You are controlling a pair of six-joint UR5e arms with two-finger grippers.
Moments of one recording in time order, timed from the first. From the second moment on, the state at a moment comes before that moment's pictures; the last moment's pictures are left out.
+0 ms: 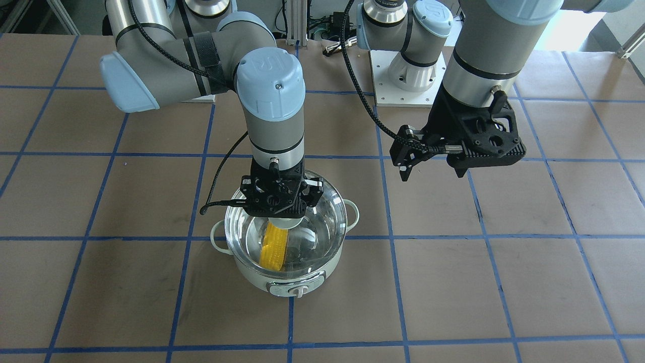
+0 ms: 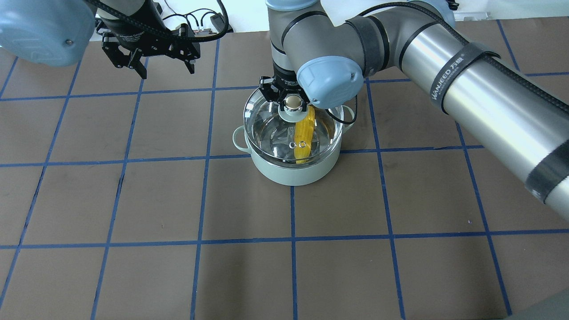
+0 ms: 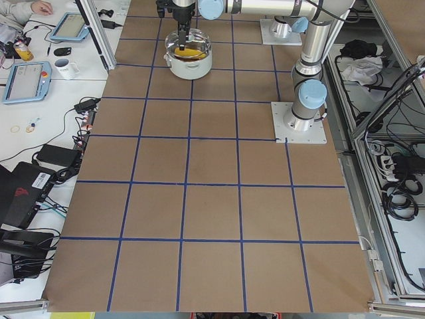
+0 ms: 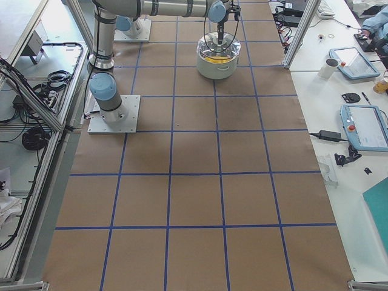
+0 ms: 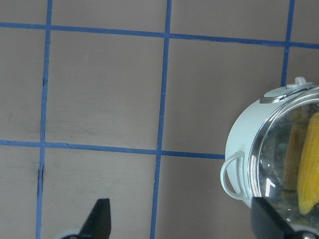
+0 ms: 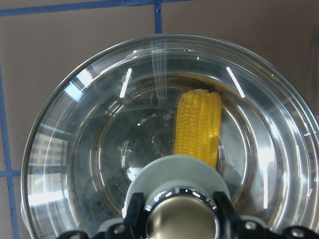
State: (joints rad) left arm -1.61 -1.71 -1.43 -1.46 1.59 -0.13; right arm 1.93 -1.18 1.42 -1.90 -1.58 0.42
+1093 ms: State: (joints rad) left arm -1.59 -1.69 -1.50 -1.47 1.59 -0.04; right arm 1.93 -1.17 1.46 -1.97 -1.60 0.39
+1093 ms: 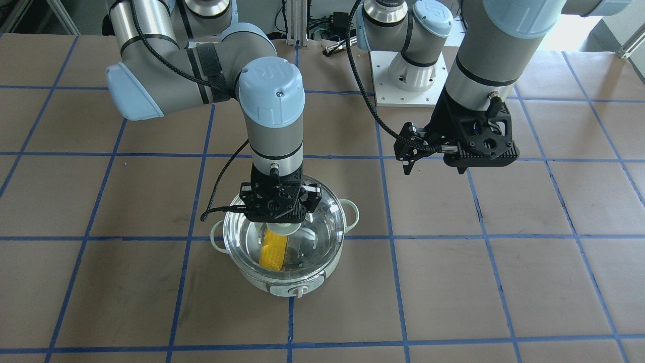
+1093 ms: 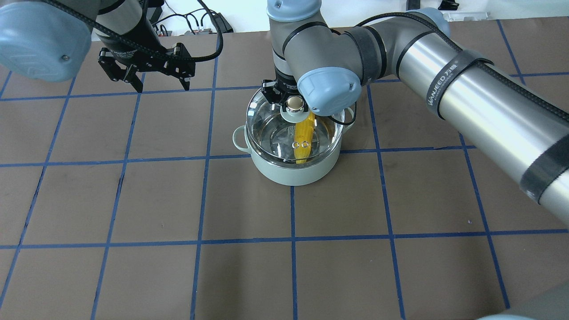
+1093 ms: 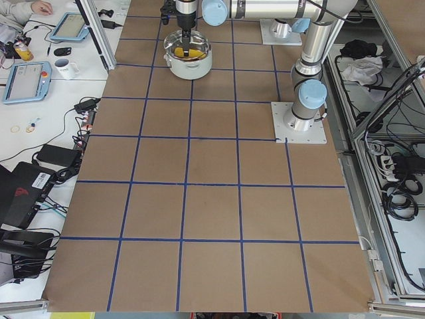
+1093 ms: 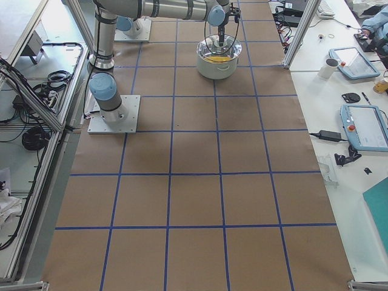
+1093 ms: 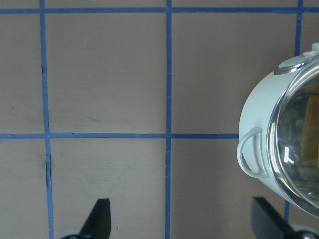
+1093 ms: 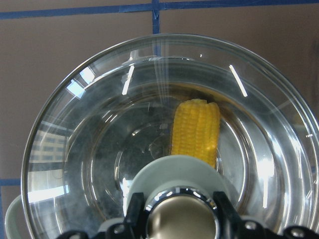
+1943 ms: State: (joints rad) left arm -1.60 -1.68 -1.50 -1.47 1.60 -0.04; right arm 1.93 -1.18 1.47 -1.97 -1.59 0.40
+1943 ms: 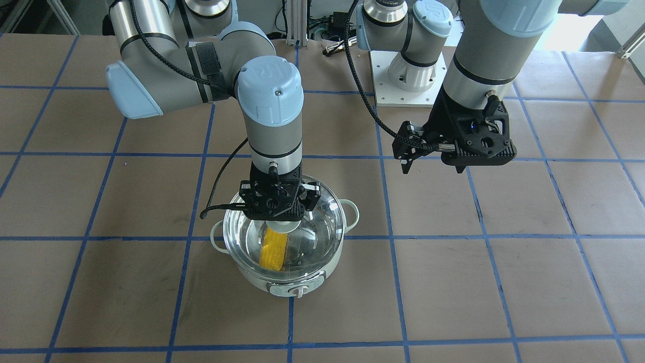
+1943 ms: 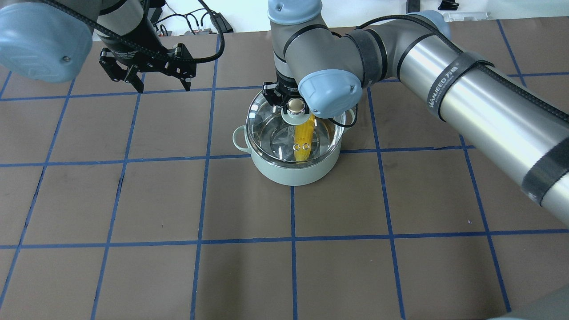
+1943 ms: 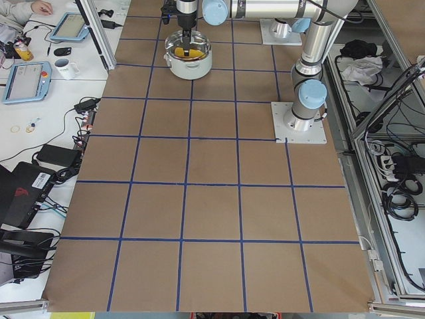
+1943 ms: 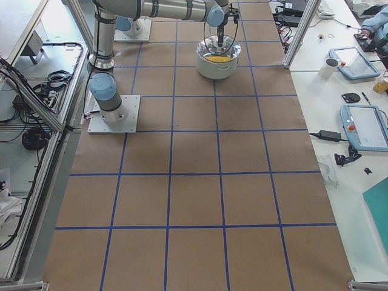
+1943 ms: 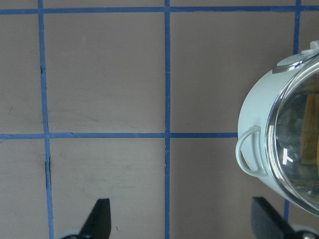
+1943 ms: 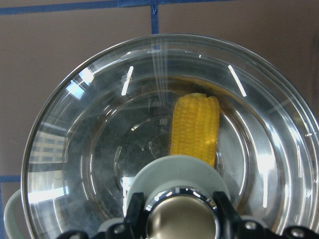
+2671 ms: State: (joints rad) left arm -1.60 -1.69 -1.50 -1.47 1.60 -0.04; right arm 1.93 -1.18 1.48 -1.96 -1.59 0.40
